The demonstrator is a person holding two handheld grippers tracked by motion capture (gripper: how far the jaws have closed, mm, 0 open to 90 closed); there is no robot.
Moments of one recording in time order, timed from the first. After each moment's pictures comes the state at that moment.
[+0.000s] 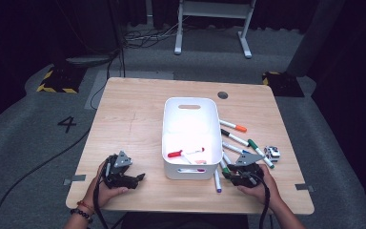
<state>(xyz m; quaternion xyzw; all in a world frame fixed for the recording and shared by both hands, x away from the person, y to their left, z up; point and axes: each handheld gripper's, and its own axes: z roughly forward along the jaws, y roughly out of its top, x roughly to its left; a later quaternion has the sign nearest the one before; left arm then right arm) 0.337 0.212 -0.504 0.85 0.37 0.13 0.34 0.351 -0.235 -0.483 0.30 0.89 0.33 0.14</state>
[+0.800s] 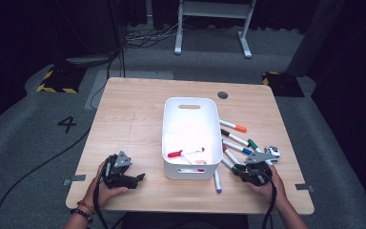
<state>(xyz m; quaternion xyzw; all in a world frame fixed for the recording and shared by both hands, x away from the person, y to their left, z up) 0.337 0.212 -0.504 0.85 0.37 0.13 0.34 0.356 -0.266 -0.490 0.35 0.86 0.33 0.15</state>
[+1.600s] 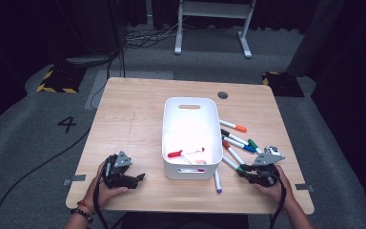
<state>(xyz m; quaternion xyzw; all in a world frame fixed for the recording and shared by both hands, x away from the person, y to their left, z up) 0.337 0.212 -0.504 0.85 0.37 0.14 0.34 0.358 -0.292 -0.496 0.31 0.87 0.37 0.13</state>
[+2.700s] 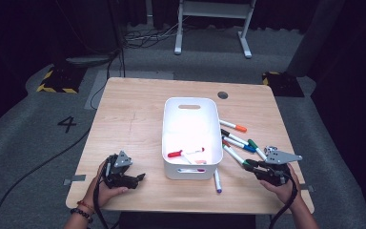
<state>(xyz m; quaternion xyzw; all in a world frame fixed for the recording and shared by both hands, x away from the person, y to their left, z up) 0.337 0.212 -0.504 0.85 0.37 0.14 0.34 0.345 -0.306 -0.457 0.30 0.84 0.43 0.16</state>
